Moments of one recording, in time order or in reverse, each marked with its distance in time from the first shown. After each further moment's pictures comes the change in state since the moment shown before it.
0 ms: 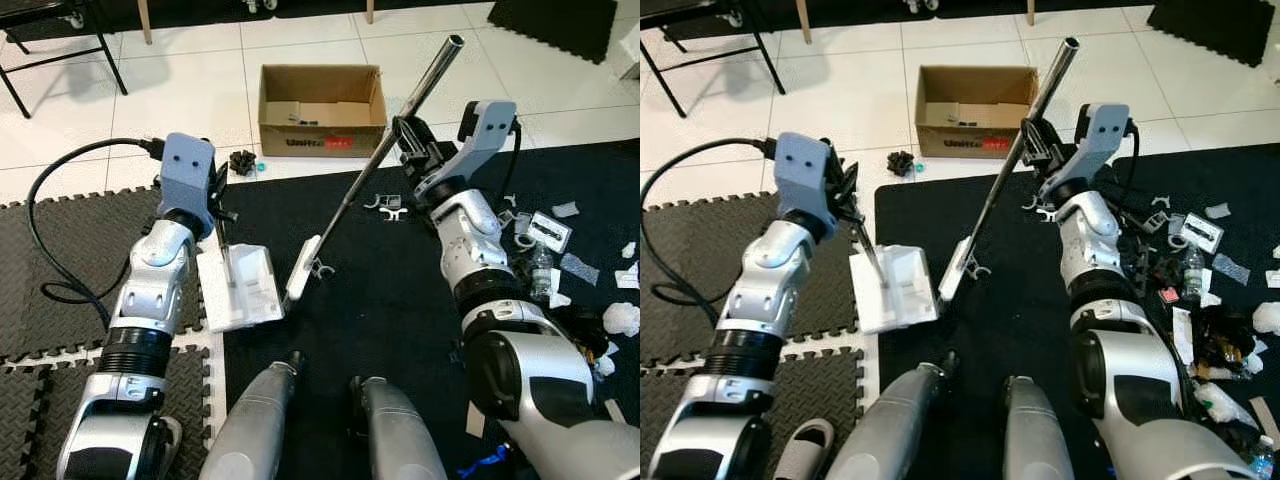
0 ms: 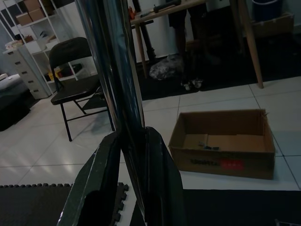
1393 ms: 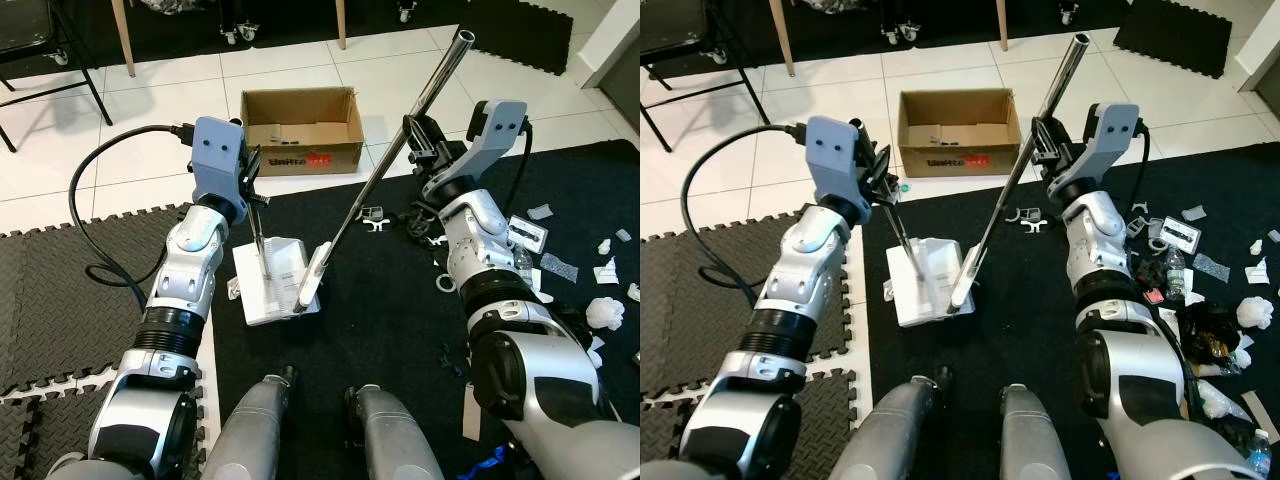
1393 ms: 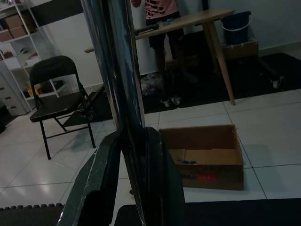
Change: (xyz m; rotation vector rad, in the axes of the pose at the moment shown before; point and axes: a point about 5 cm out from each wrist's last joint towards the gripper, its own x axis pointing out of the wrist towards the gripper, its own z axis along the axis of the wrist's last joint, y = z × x) left arm 0.018 -0.026 0.012 -0.072 -0.074 -0.035; right arm -0.002 -0.006 0.003 -0.025 -0.008 -0.034
